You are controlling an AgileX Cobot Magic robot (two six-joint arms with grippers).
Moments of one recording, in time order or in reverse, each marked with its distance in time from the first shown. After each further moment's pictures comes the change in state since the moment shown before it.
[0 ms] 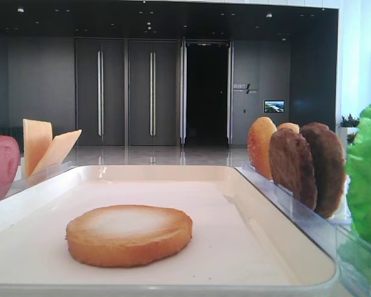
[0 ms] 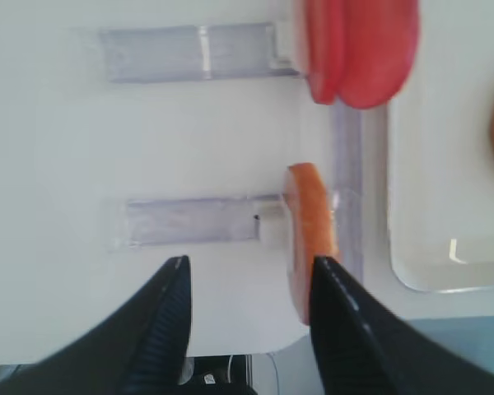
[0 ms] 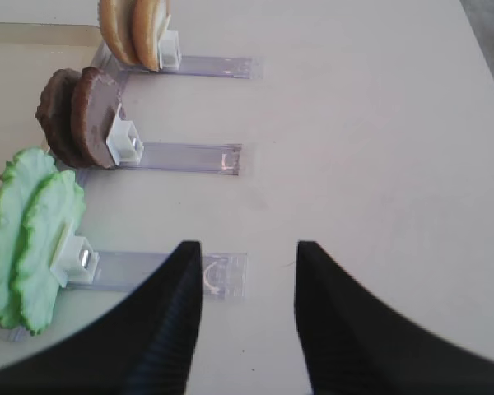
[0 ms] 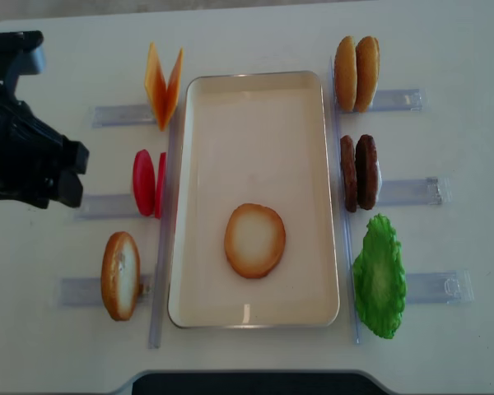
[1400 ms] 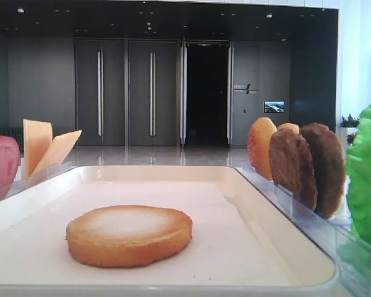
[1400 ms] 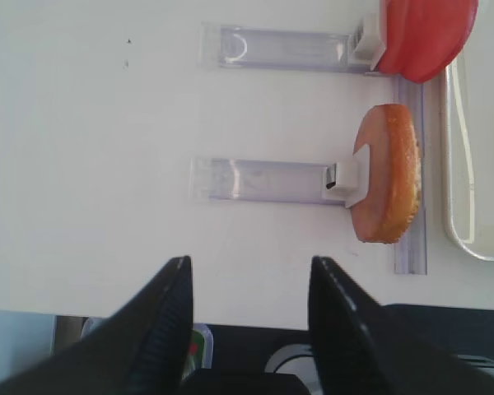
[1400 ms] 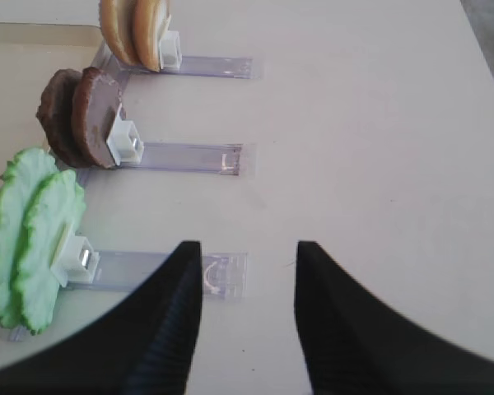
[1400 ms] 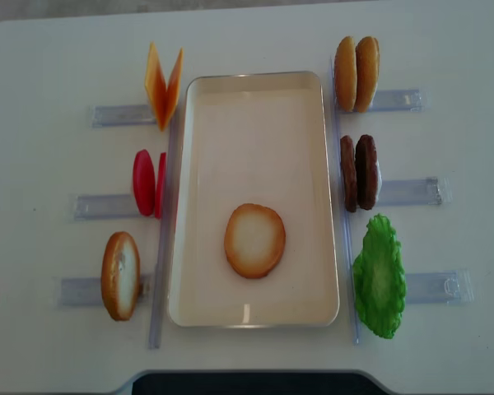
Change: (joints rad) left arm 0.211 -0.737 0.327 -0.004 0.025 0.136; right arm 0.002 0.000 0.000 0.000 0.000 0.000
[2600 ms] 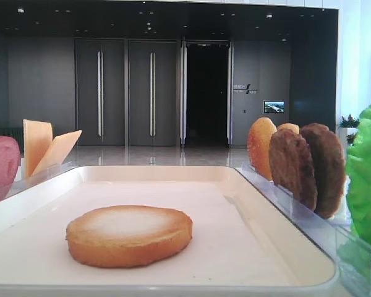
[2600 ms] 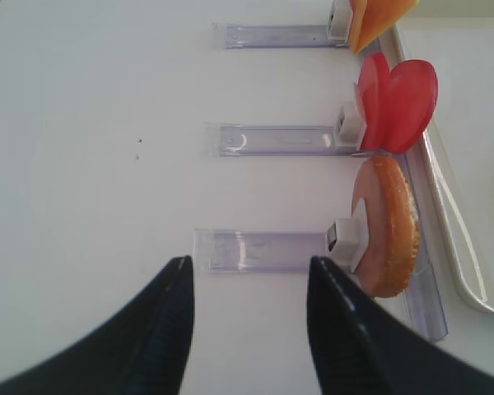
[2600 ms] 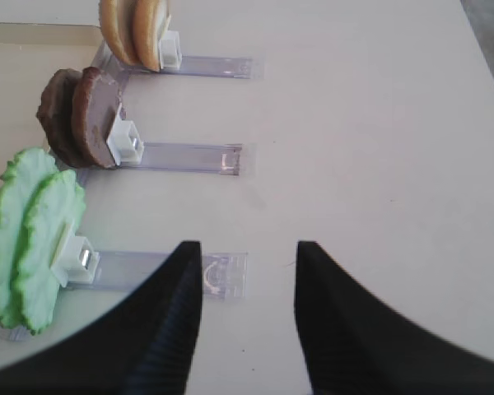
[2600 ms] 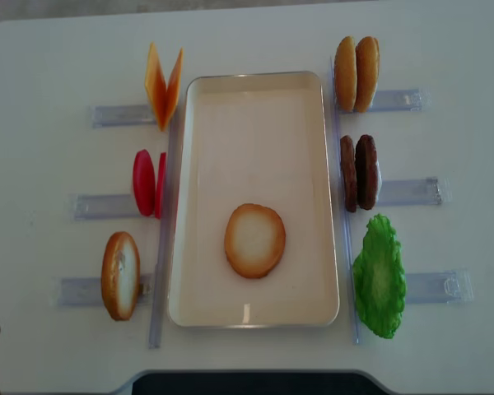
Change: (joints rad) left arm 0.000 -0.438 0.213 -0.003 -0.132 0.047; right arm 0.000 0.000 0.000 0.000 0.000 0.000
